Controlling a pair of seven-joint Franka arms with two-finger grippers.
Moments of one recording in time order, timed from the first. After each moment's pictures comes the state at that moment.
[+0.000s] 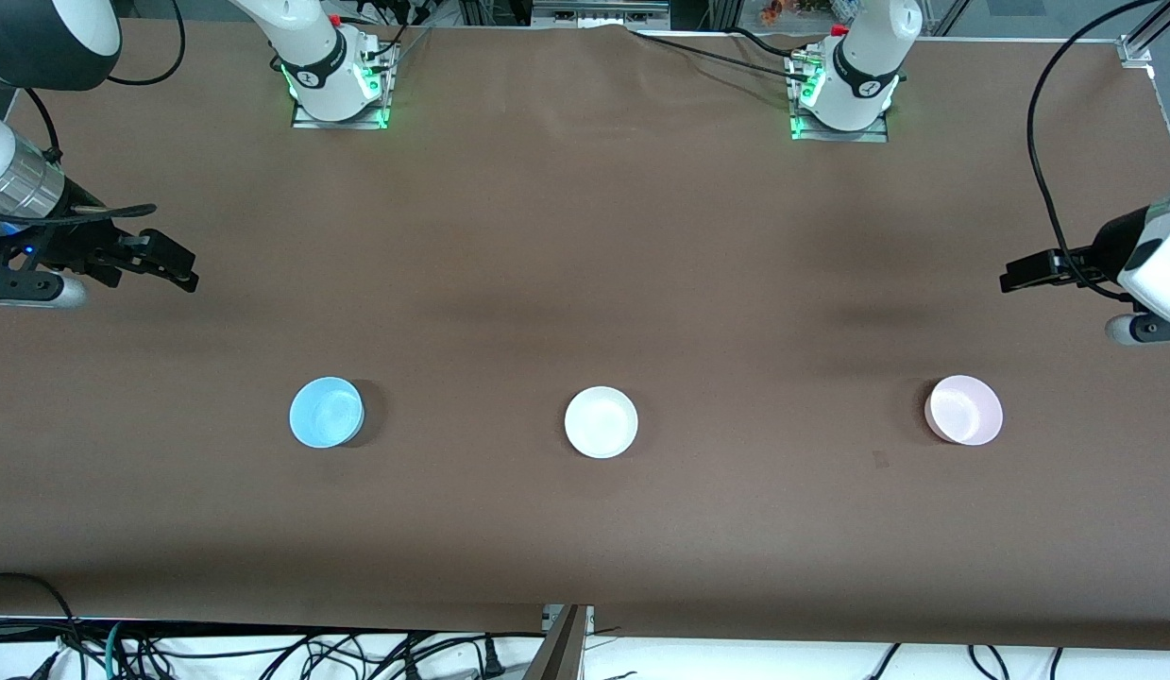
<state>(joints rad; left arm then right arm) 0.06 0.22 0.03 -1.47 -0.03 1.49 0.00 0.10 0.08 -0.04 -1.64 0.01 1.76 0.12</state>
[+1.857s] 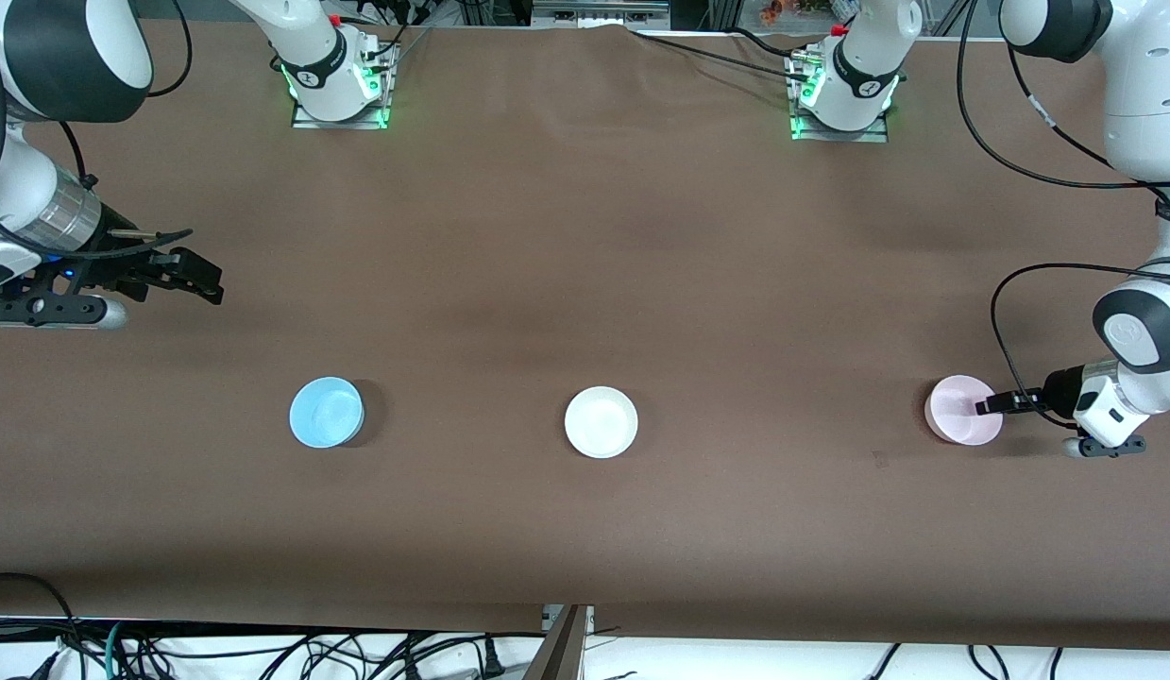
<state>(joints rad) 0.23 0.75 0.13 -1.54 -0.38 2.12 0.44 0.11 0.12 -0.03 -1.62 0.01 1.78 0.11</state>
